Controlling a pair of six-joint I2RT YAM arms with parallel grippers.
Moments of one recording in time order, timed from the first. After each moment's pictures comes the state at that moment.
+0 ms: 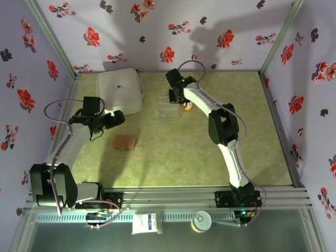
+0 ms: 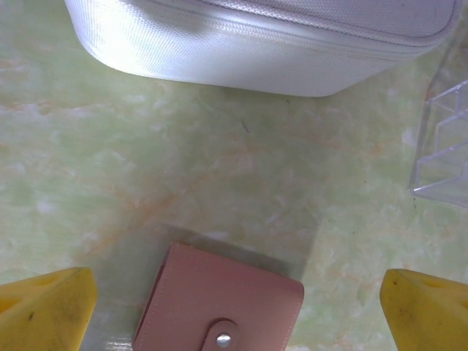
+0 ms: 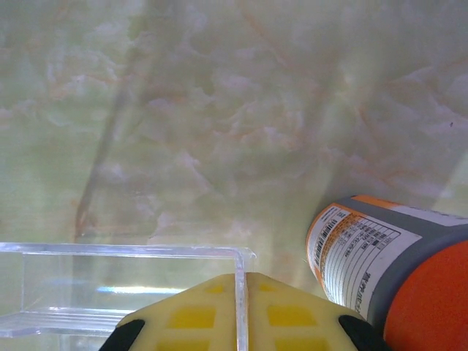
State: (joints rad) left arm -0.10 1.29 0.93 -0.62 0.16 -0.42; right arm 0.55 2.36 2.14 -0.93 0.16 0.50
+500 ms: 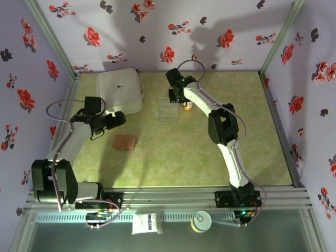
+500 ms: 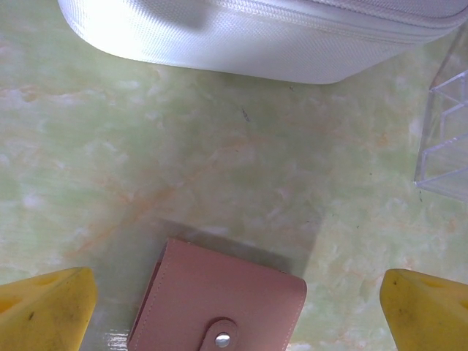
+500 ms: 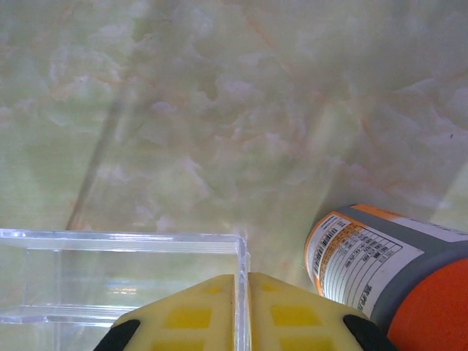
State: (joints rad) left arm -0.10 1.33 0.93 -0.62 0.17 -0.42; right arm 0.55 2.37 2.16 -0.93 0.16 0.47
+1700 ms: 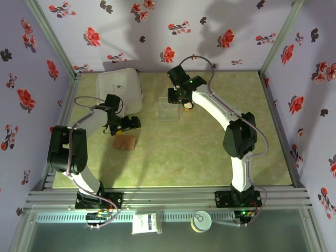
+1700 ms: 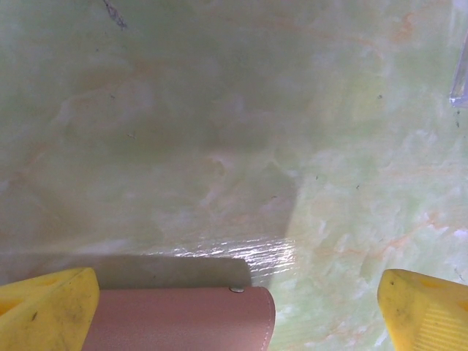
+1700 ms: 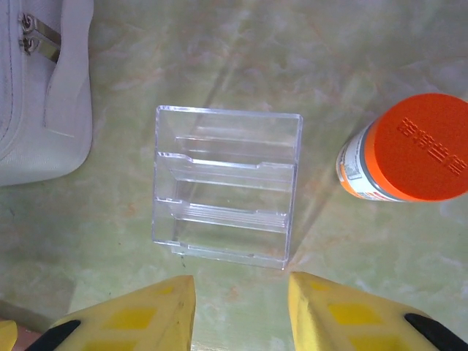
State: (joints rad) left arm -0.23 1.67 1.05 -0.64 0.29 -0.36; right arm 0.62 1.99 1.89 -0.92 0.08 0.48
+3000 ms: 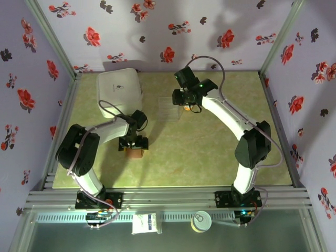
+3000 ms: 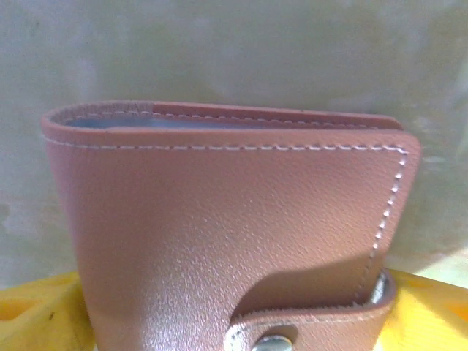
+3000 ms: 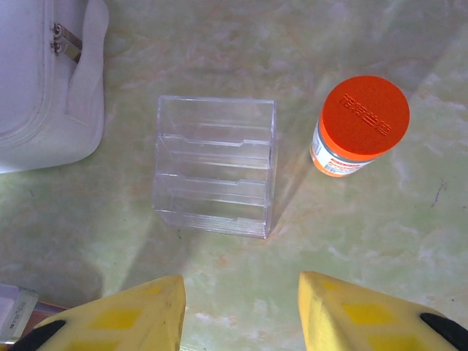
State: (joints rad) left arm -0.57 1.71 1.00 -0.84 -0.02 -0.58; right arm 0.62 1.81 1.74 -0.90 0.10 0.47
